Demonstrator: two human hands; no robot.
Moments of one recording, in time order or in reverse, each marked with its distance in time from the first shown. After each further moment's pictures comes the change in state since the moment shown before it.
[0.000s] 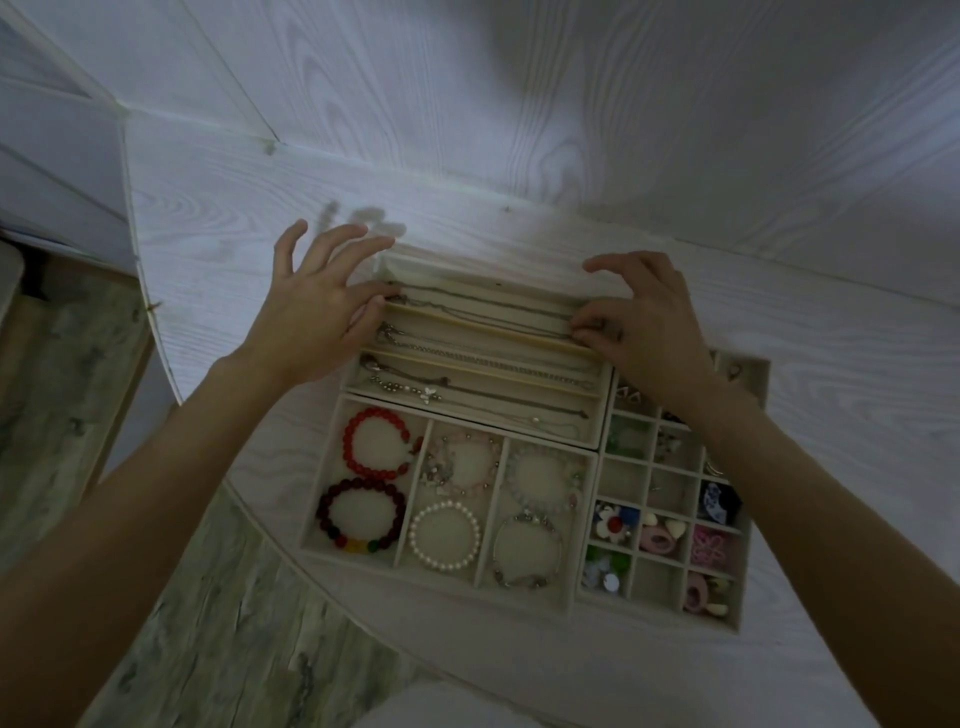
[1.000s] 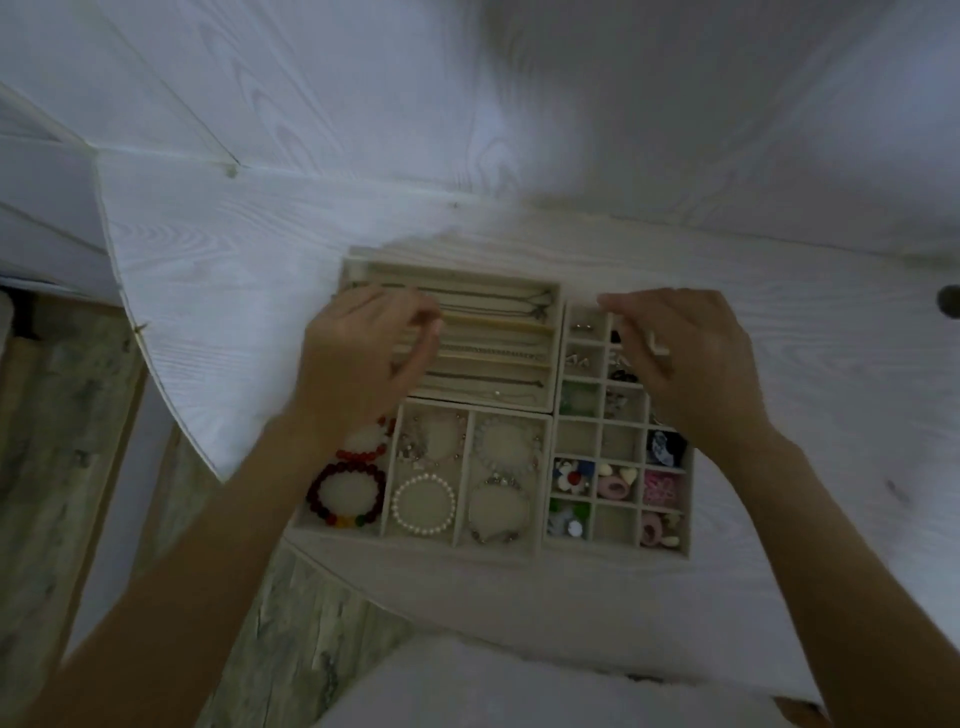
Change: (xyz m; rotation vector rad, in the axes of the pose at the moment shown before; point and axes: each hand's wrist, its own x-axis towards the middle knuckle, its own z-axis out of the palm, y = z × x) left_hand 0.007 0.106 -0.057 -0.319 0.331 0.024; right_hand -0.074 -0.032 -0.080 0.013 0.203 0.092
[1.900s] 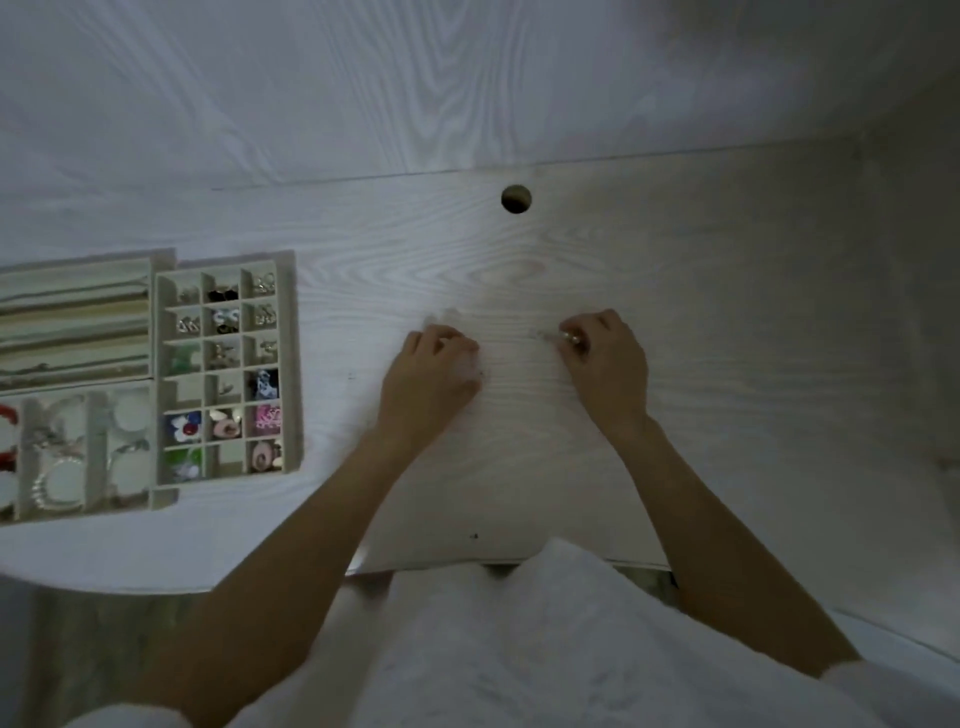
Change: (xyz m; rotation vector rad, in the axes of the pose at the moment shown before) left_hand 0.025 0.377 0.234 -0.076 -0.500 -0.201; right_hand -0.249 0.252 -0.137 0.043 0.003 0.772
